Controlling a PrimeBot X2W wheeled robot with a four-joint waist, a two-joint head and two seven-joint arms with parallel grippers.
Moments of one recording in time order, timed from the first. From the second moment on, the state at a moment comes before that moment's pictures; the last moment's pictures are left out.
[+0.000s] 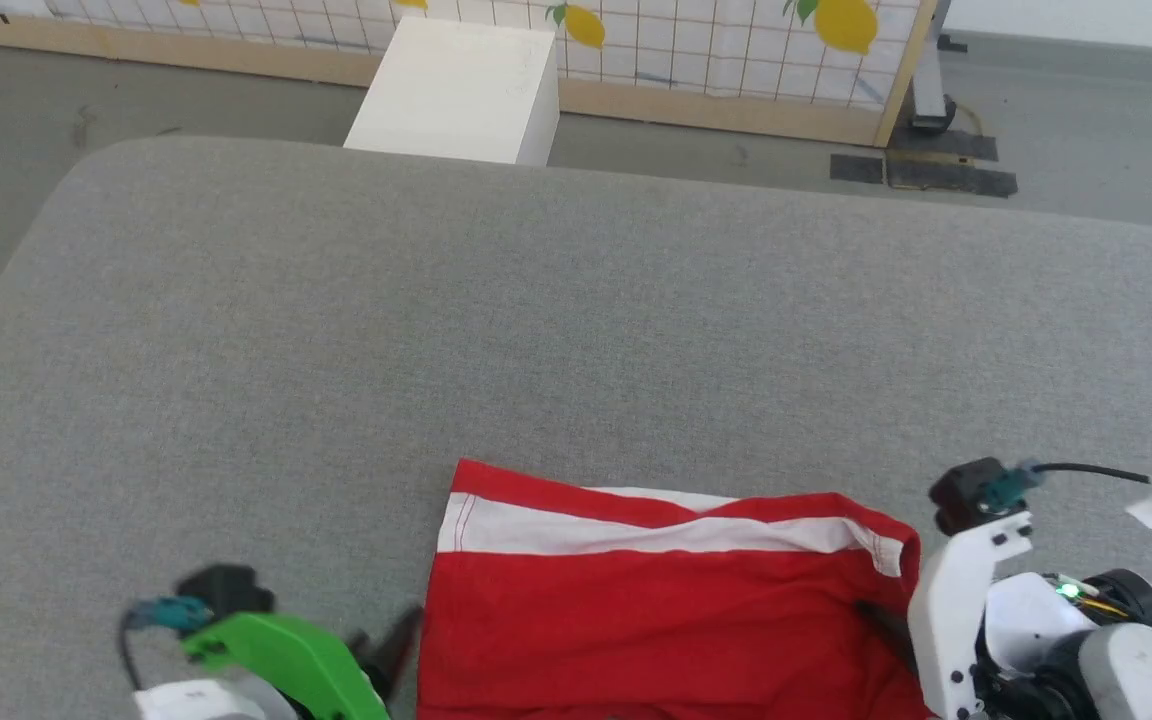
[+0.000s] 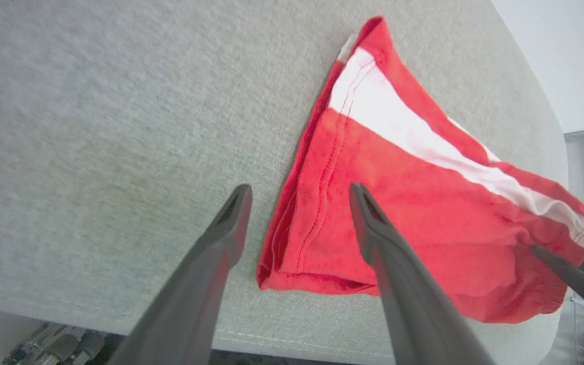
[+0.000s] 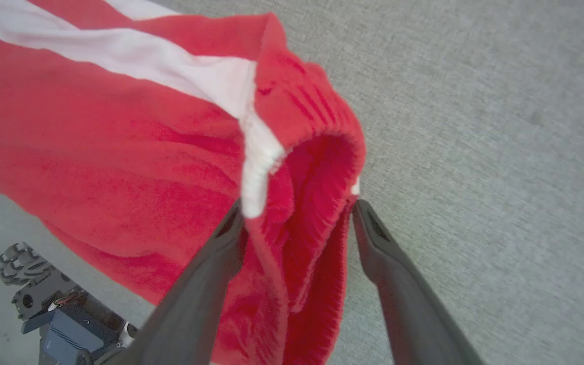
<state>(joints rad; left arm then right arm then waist) 0.12 0.13 -0.09 -0.09 -0.74 0.14 0.60 -0.10 -0.26 0.17 0.06 0.37 0.13 0.87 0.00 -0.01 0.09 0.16</state>
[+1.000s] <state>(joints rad) -0.05 0.16 0.09 0.07 -0.38 -0.09 -0.25 -0.09 -0.05 0.00 0.16 0.25 0.13 0.74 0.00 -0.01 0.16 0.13</state>
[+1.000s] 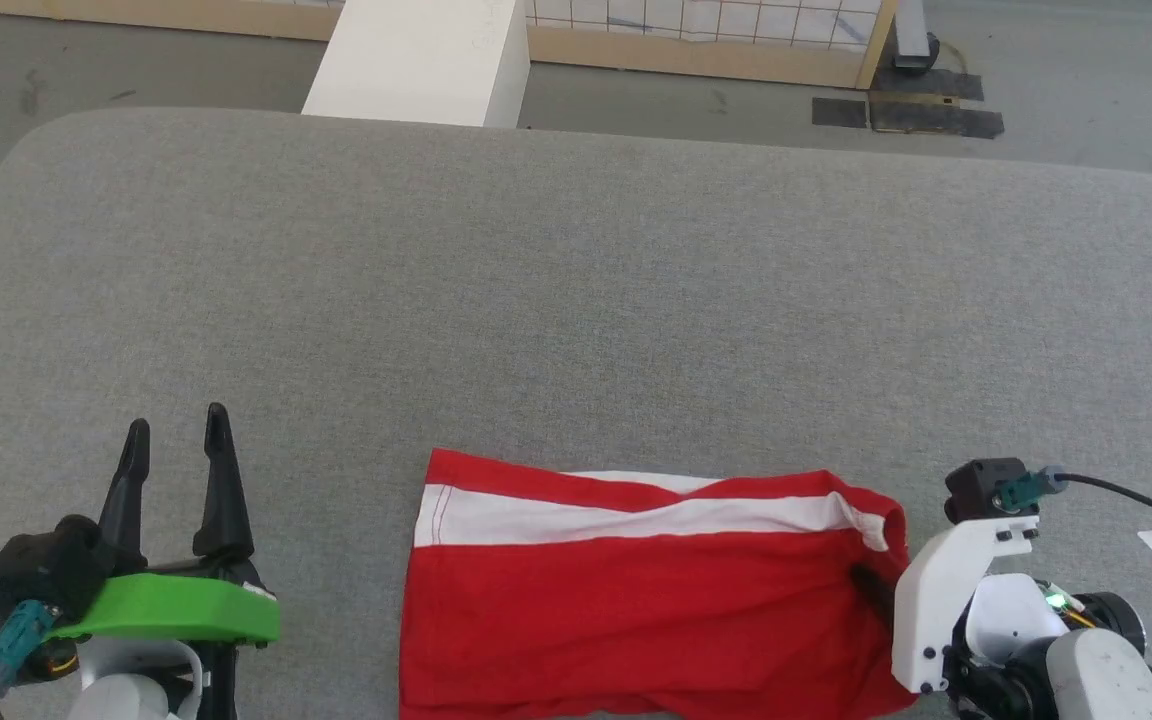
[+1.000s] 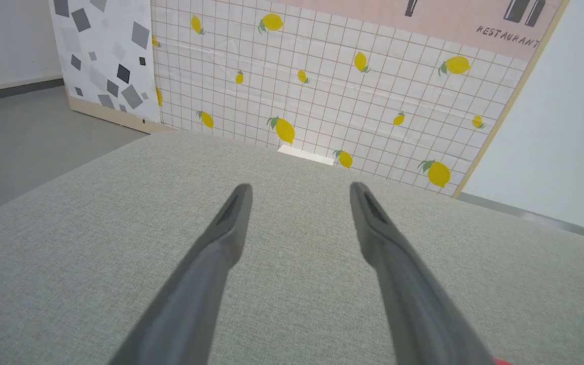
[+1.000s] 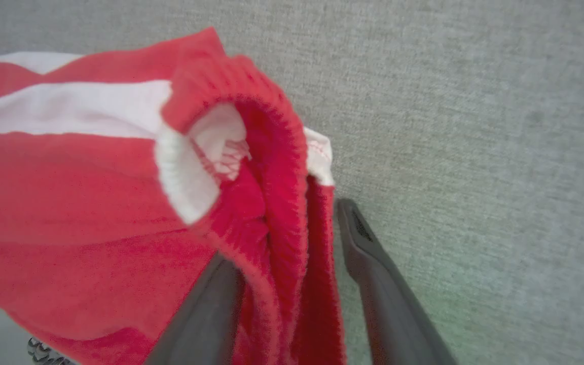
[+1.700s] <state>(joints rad) -0.06 0.14 0.10 0.09 -0.32 -0.12 -0.26 -0.13 -0.17 -0.33 0.09 0.07 0.13 0.93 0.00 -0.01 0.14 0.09</state>
